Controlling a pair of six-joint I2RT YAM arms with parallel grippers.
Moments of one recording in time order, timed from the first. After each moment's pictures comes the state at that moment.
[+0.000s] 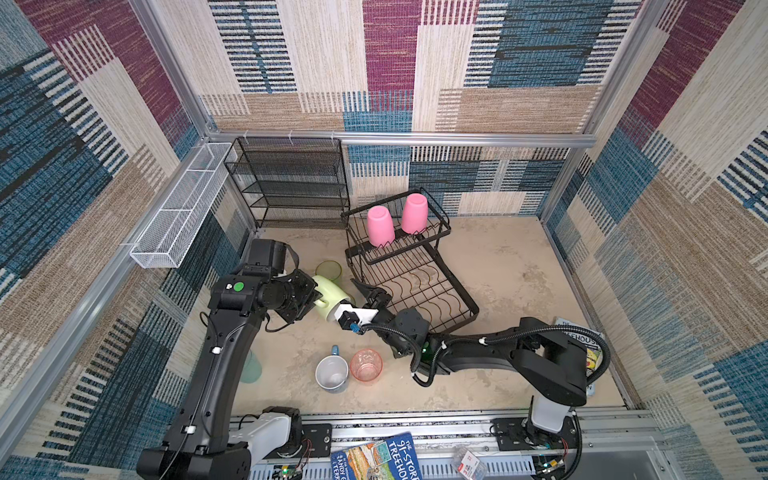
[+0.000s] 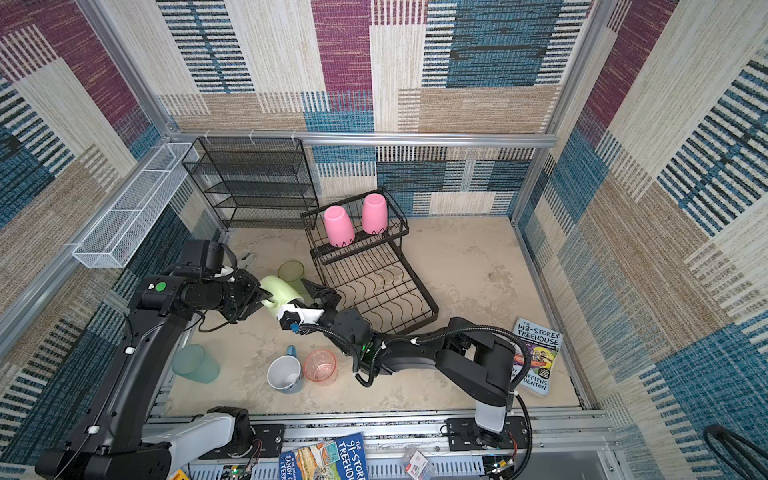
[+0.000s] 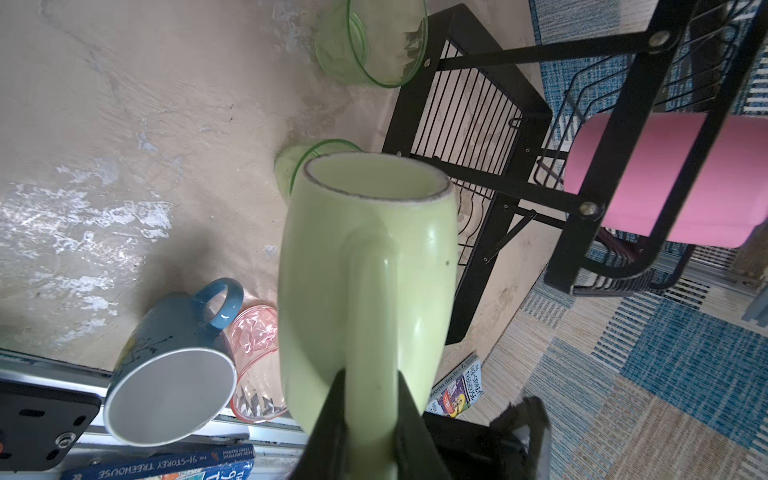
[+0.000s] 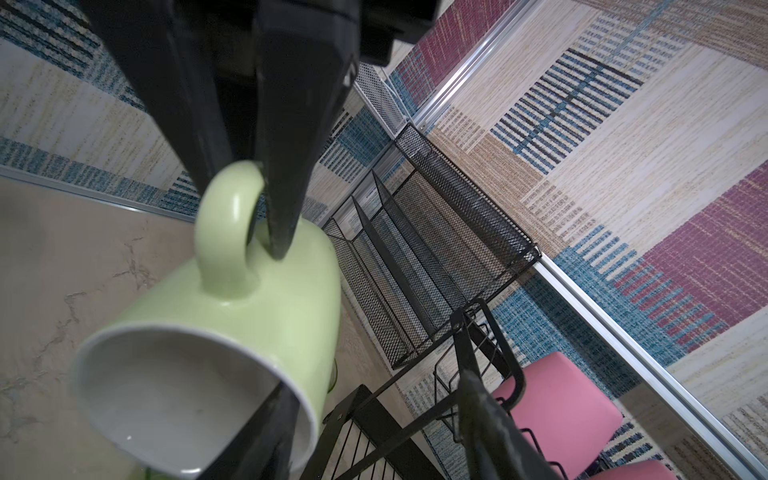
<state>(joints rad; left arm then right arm) -0.12 1.15 1.37 -1.22 0.29 -1.02 1.14 1.77 0.97 0.95 0.32 -0.82</state>
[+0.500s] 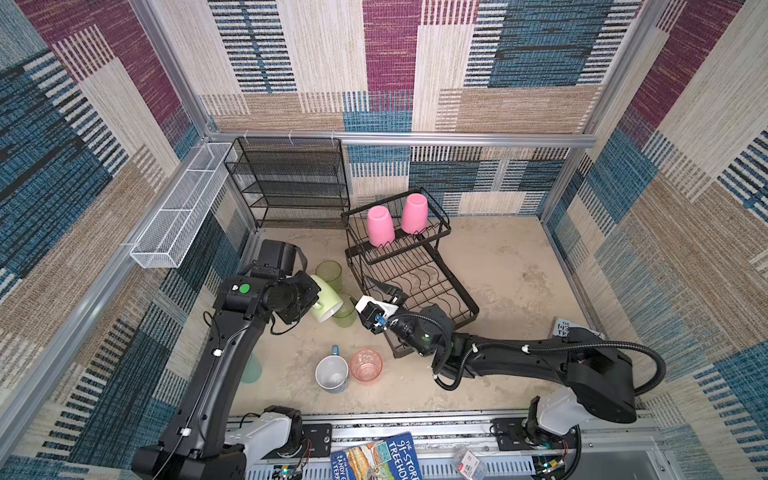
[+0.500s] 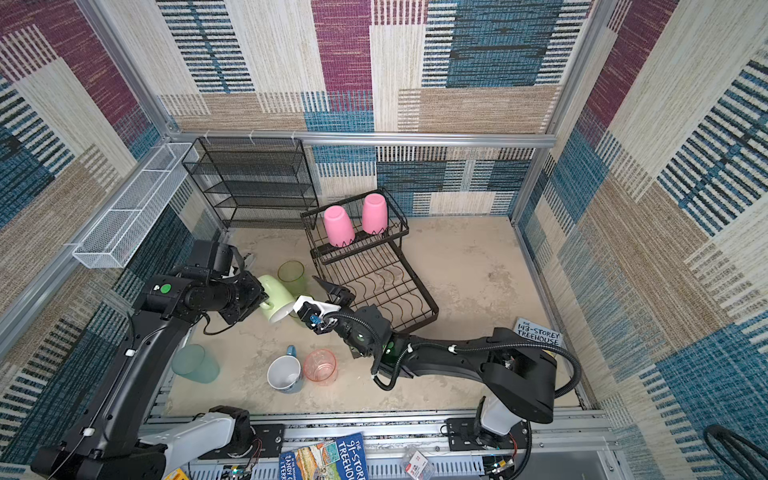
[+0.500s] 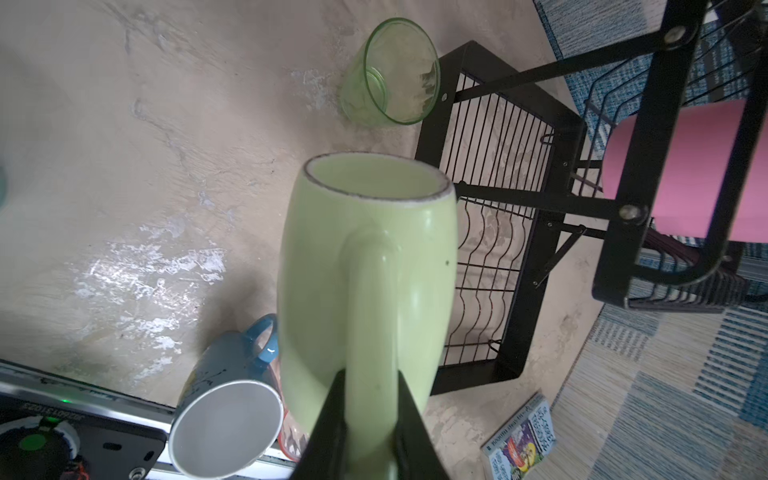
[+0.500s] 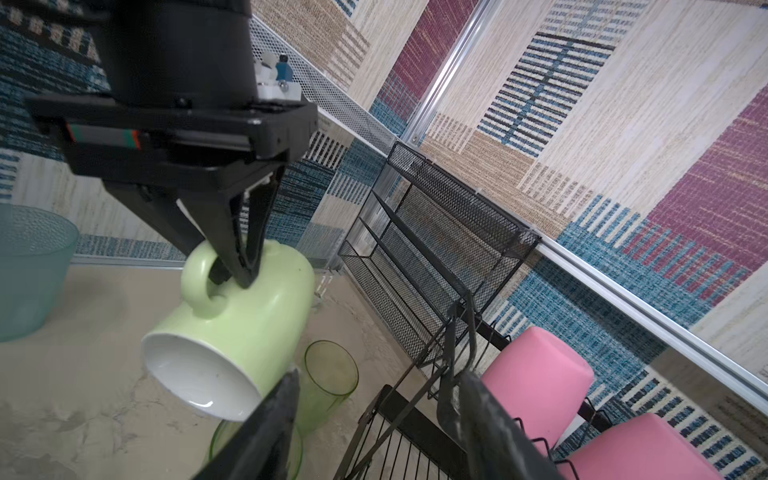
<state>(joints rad) -0.23 1.14 1.37 -1.24 0.05 -0.97 1.14 1.51 0.87 0.79 0.27 -0.57</state>
